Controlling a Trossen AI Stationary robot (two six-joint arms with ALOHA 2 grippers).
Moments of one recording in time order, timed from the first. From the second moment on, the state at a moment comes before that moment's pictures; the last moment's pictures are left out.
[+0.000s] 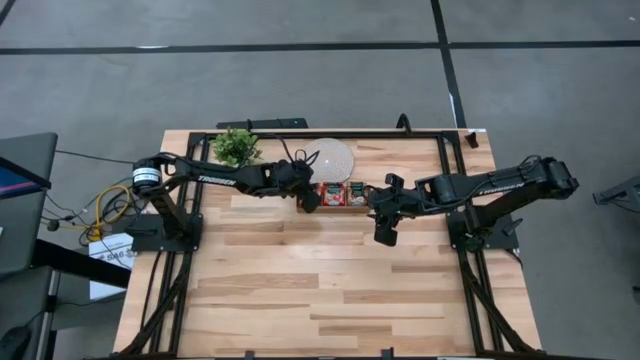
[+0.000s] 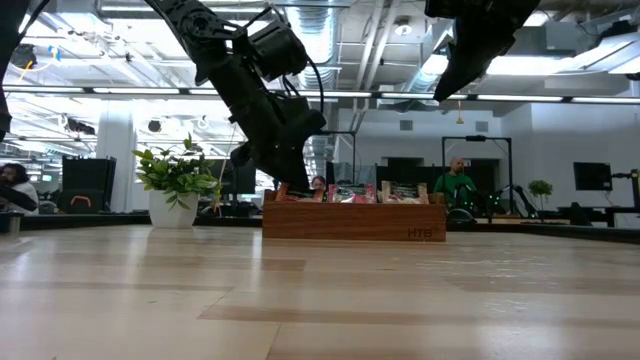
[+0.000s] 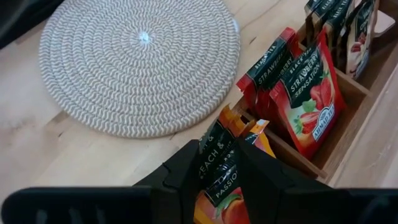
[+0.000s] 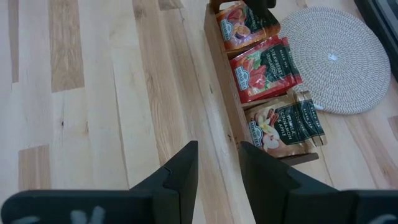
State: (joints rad) left arm 0.23 1.71 1.02 -0.14 -0.25 -0.40; right arm 0.13 1.28 1.05 -0.74 0.23 0.20
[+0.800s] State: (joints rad) left arm 0.23 1.68 1.02 -0.21 -0.27 -0.39; right arm 0.13 1.28 1.05 -0.74 0.23 0.20
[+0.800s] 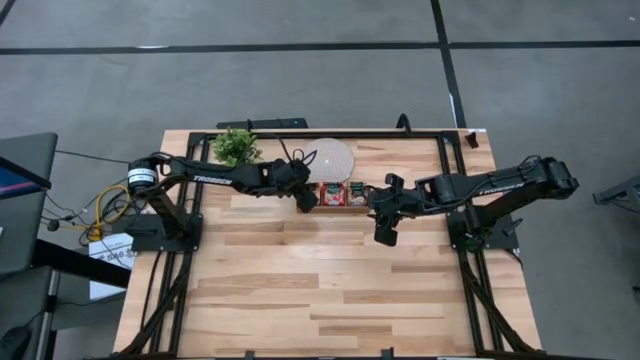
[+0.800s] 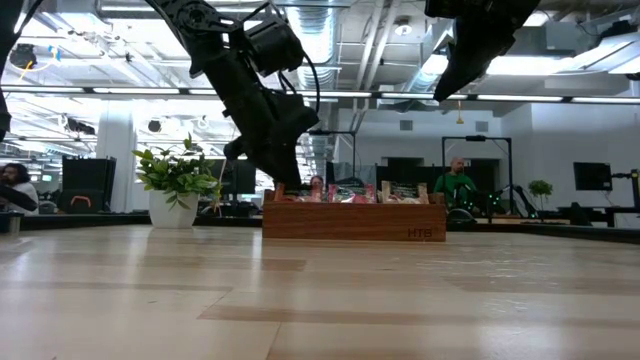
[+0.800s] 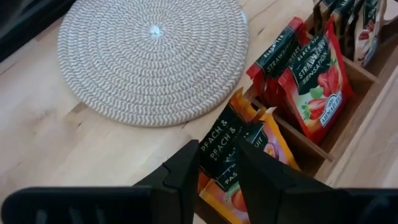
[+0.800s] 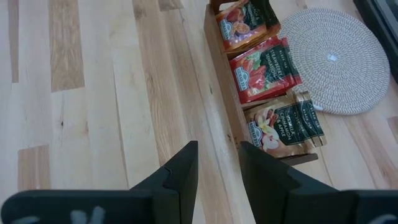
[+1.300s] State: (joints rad) left arm 0.23 1.50 1.02 -0.31 -0.27 -0.38; right arm 0.13 1.28 1.05 -0.76 0.23 0.17
